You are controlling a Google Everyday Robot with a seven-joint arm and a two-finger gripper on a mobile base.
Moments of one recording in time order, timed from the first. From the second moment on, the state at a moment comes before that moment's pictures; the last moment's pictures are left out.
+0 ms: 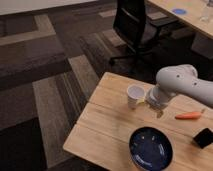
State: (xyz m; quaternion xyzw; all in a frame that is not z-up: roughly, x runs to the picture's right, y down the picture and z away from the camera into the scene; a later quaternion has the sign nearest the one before) arm 0.210 0.097 0.693 -0.20 0.20 0.82 0.50
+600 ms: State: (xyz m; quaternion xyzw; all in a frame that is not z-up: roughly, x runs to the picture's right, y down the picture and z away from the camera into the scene) arm 0.298 0.103 0.689 -0.19 0.24 0.84 0.45
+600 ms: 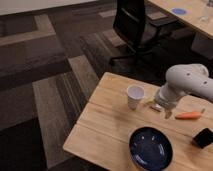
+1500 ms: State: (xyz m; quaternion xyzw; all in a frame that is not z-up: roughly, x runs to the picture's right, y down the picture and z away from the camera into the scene) arm 0.444 0.105 0.675 -0.14 0.26 0.87 0.40
